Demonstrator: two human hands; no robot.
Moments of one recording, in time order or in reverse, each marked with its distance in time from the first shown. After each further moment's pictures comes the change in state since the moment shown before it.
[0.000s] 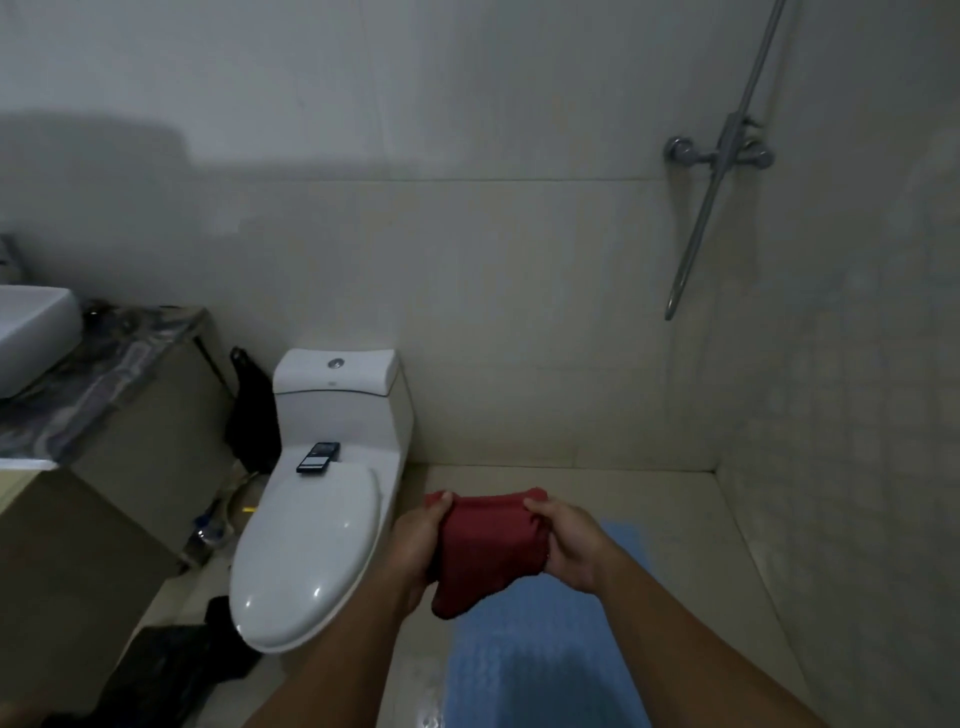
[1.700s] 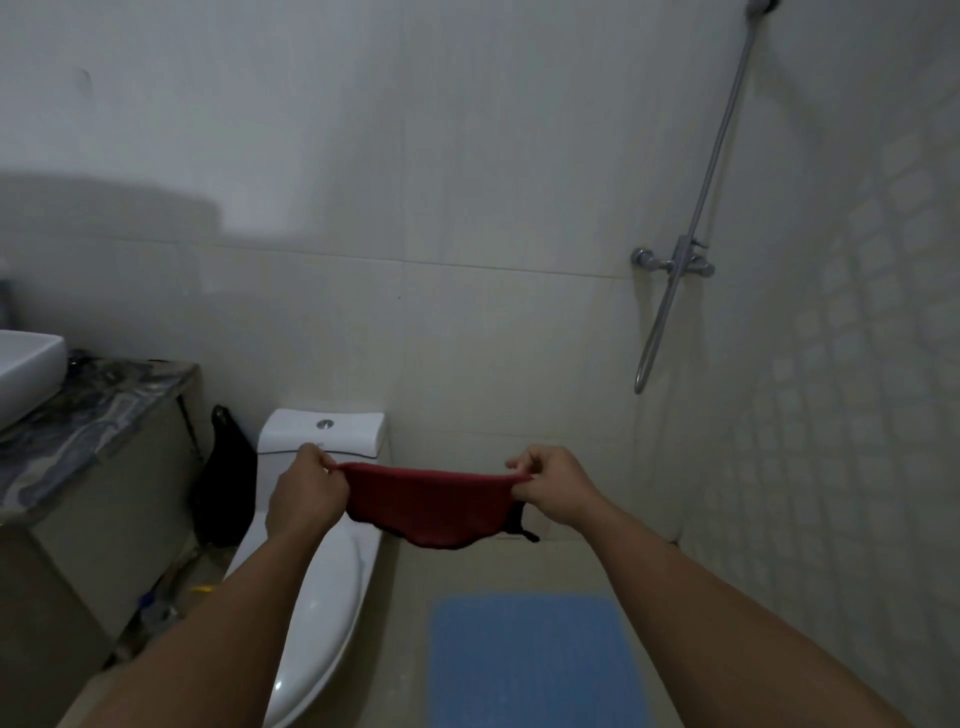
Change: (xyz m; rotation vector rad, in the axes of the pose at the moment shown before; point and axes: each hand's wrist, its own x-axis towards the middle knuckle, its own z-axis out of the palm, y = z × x) left_hand 0.014 0.118 -0.158 0.732 0.492 0.585; right_hand -0.048 -0.071 0.114 -1.018 0.308 -0.670
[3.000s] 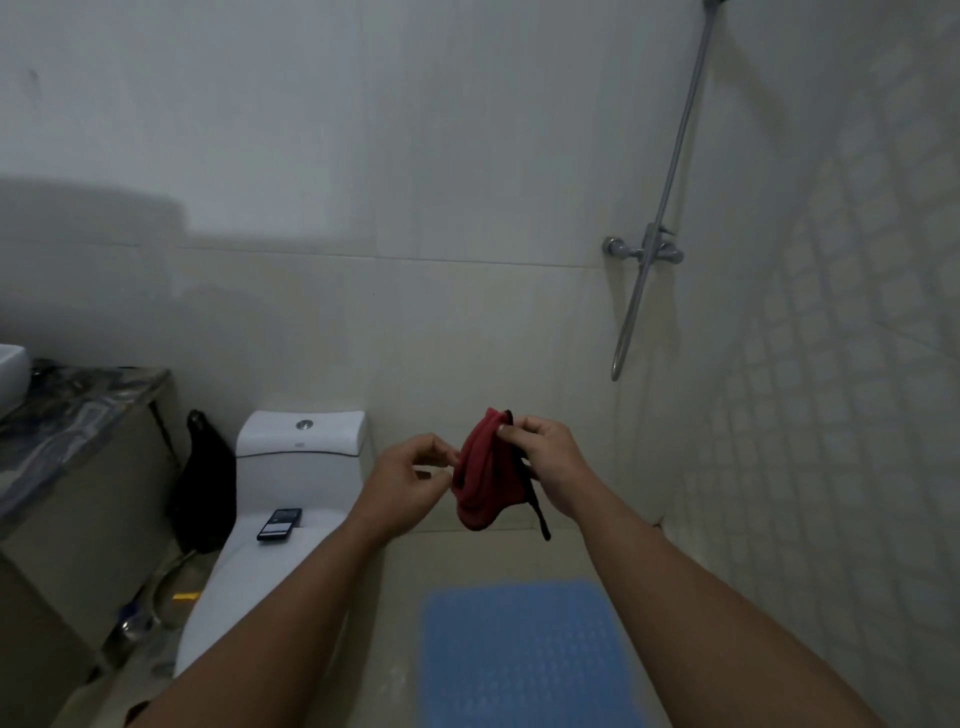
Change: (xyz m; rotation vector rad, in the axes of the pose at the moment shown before) left_hand -0.069 0.079 0.042 -0.375 -0.441 0.594; right_hand -0.019 -0.022 -0.024 0.626 0.067 0.064
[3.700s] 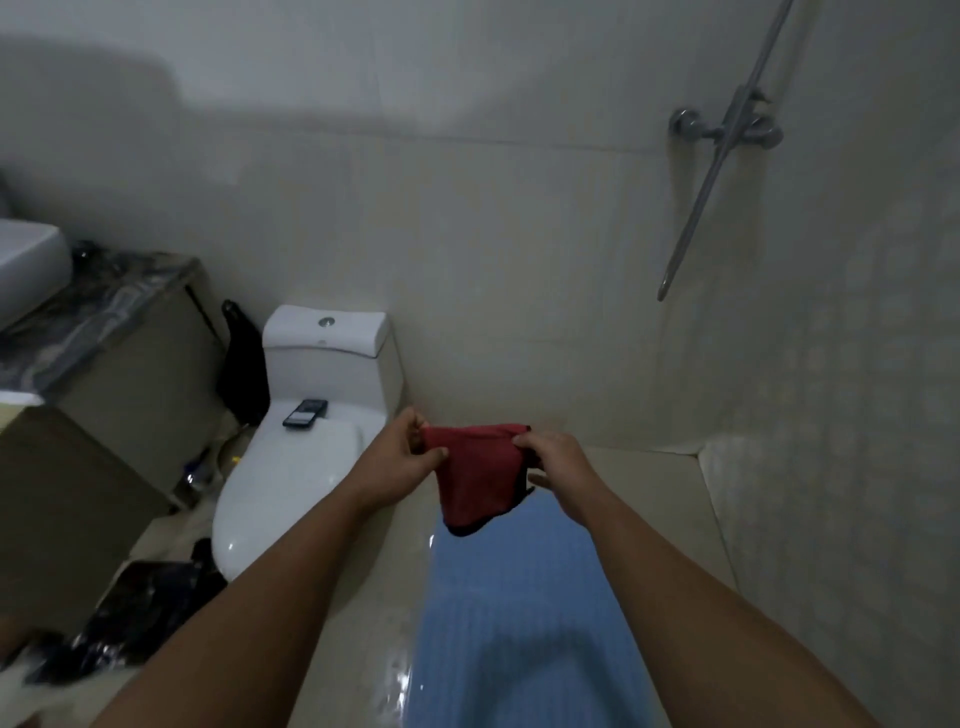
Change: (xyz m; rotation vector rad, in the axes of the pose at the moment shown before) left_hand 0.001 -0.040 0.089 0.037 -0.041 -0.396; right_hand 0.031 0.116 -0.092 -0.114 -0.097 0.323
